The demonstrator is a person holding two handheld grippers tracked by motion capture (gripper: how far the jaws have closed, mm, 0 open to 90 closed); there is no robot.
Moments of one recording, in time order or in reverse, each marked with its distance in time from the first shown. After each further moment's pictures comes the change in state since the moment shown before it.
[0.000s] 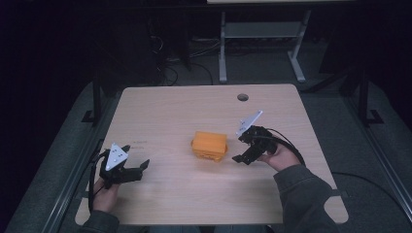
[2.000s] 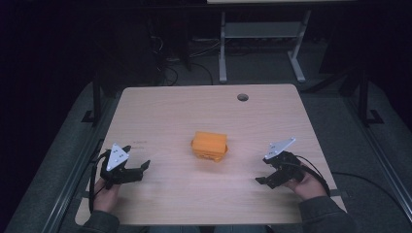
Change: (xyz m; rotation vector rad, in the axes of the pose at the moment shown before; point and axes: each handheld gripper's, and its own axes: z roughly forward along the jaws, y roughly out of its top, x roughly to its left) left arm -0.002 0.000 0.001 -0.003 -0.004 0.006; right arm 0.030 -0.101 -0.013 -0.022 -0.027 0.155
